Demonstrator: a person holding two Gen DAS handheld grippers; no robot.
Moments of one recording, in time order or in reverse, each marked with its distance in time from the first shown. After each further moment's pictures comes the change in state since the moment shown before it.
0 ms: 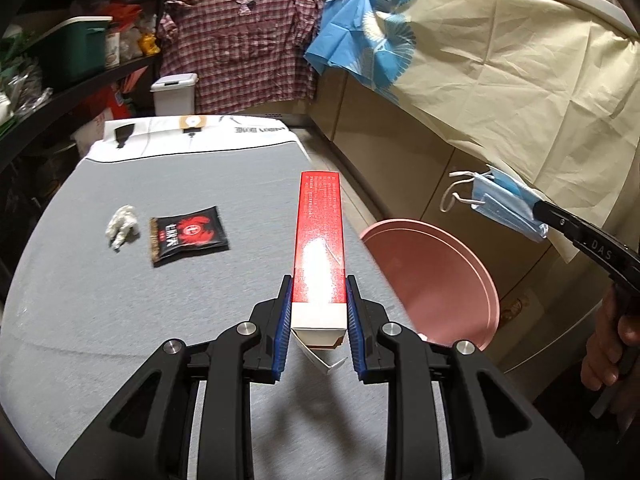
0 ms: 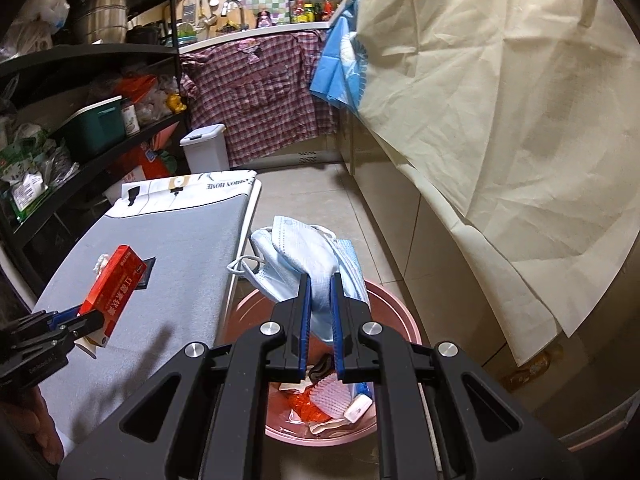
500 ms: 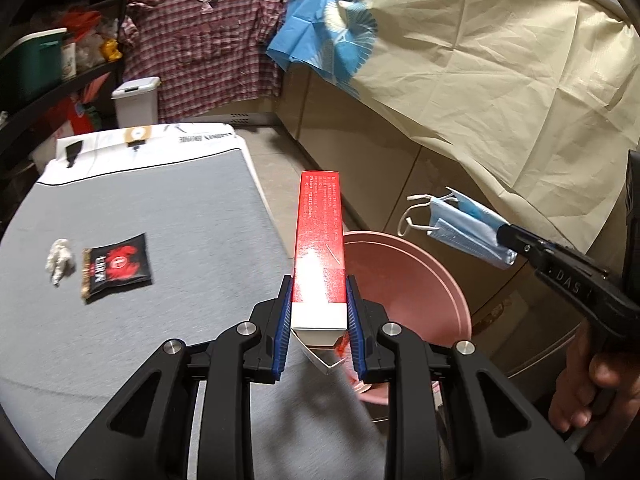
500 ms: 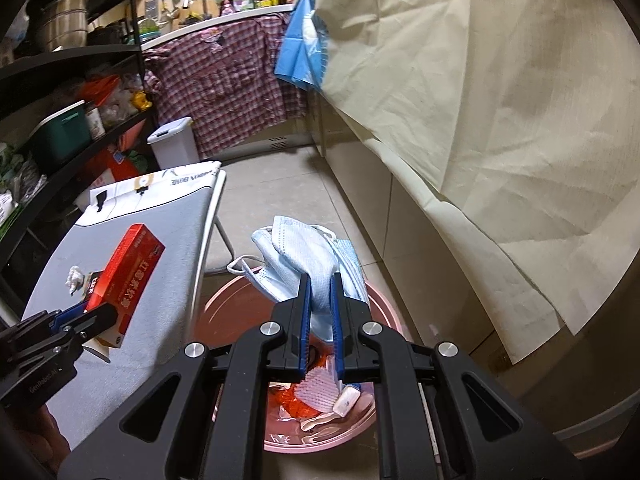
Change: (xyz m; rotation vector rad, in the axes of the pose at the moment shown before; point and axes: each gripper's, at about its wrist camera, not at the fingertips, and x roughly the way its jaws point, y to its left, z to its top) left arm 0.038 -0.050 0.026 0.038 0.021 -0.081; right arm 0.027 -0.020 0.002 0.081 0.062 -0.081
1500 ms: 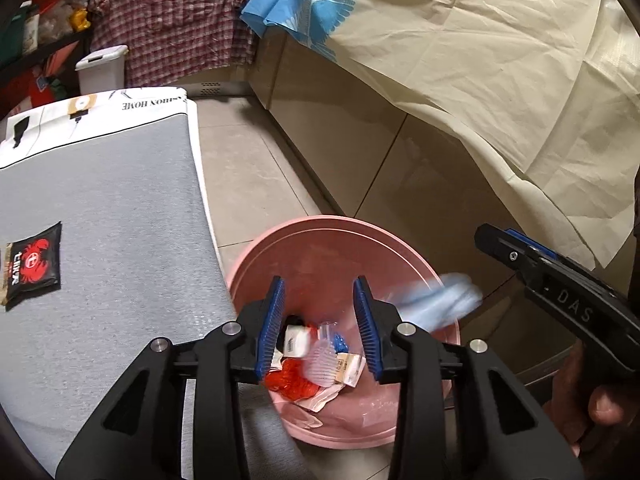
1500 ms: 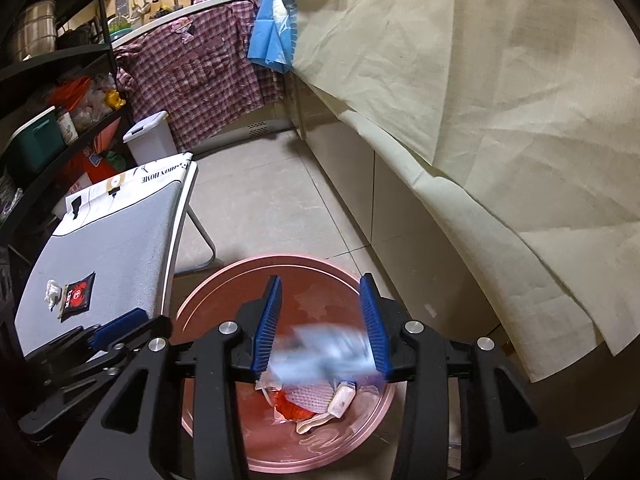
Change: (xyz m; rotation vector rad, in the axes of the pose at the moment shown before) left arm 0.069 -0.020 0.004 -0.027 0.091 -0.086; right arm 0.043 -0.012 0.006 0.063 0.064 -0.043
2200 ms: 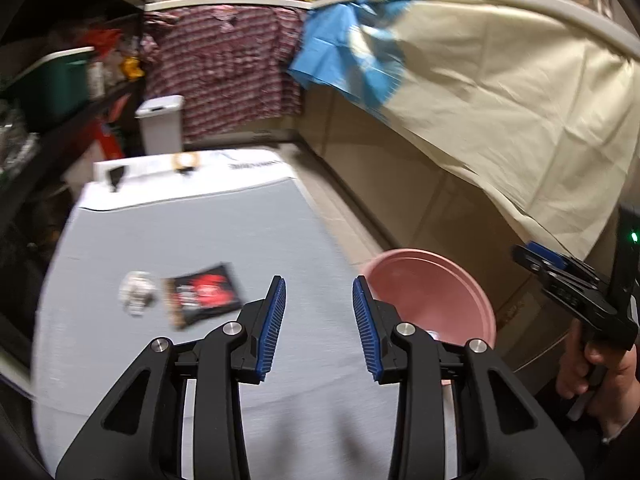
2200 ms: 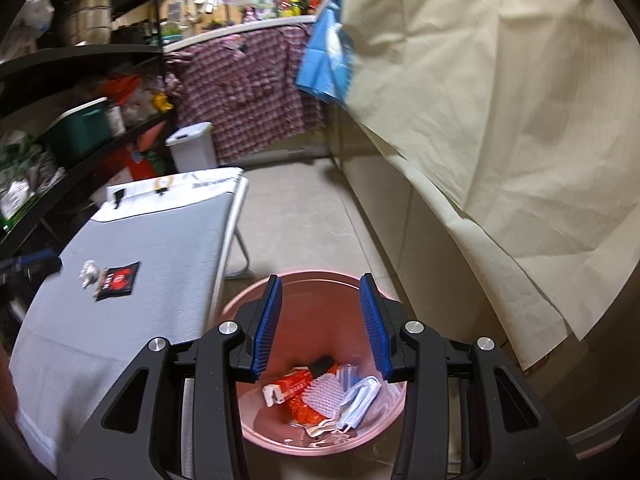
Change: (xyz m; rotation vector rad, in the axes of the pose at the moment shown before) left arm -0.151 0.090 0.013 0.044 -0.129 0.155; right arm -0.058 0.028 -0.012 -0.137 -0.120 0.106
